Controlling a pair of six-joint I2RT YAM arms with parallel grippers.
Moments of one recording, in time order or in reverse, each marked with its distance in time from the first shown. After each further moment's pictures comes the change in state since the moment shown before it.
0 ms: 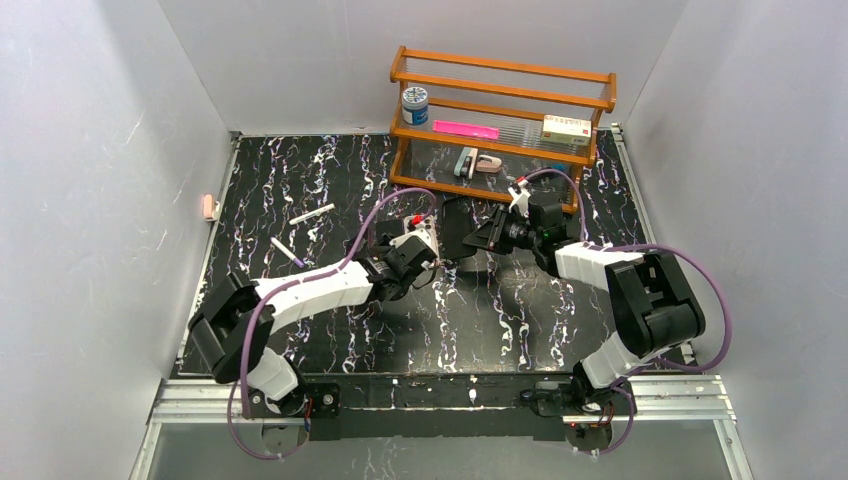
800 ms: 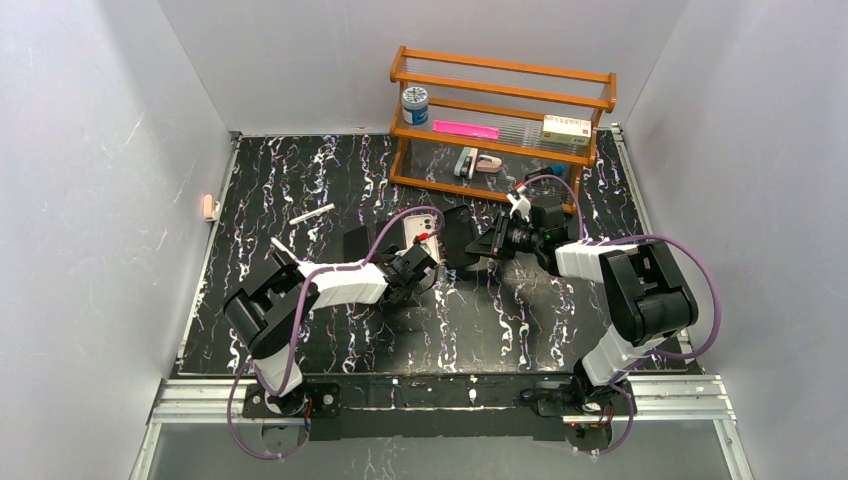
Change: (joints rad) left arm 0.058 0.203 -0.091 0.226 0.043 0.187; right arm -0.056 0.068 -0.013 0.008 -0.127 -0.052
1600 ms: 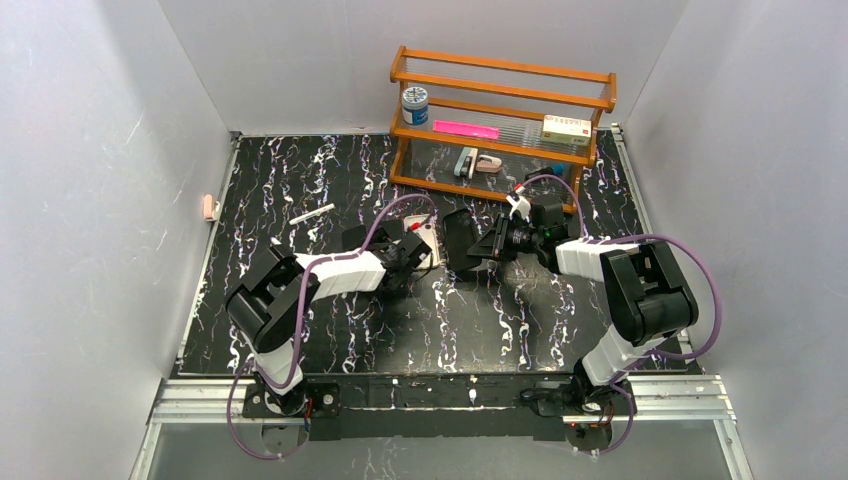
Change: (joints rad) left arm 0.068 0.037 0.053 -0.061 0.068 -0.036; right arm -0.005 0.000 0.021 -0.084 -0.003 -0.055
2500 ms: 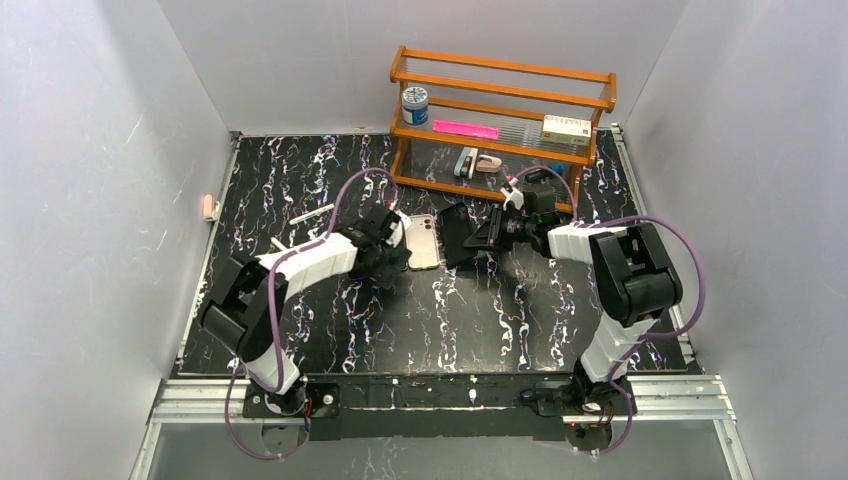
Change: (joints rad) left arm 0.177 -0.100 0.051 -0.080 0.517 -0.156; right arm 0.000 0.109 0.134 -0.075 0.005 -0.027
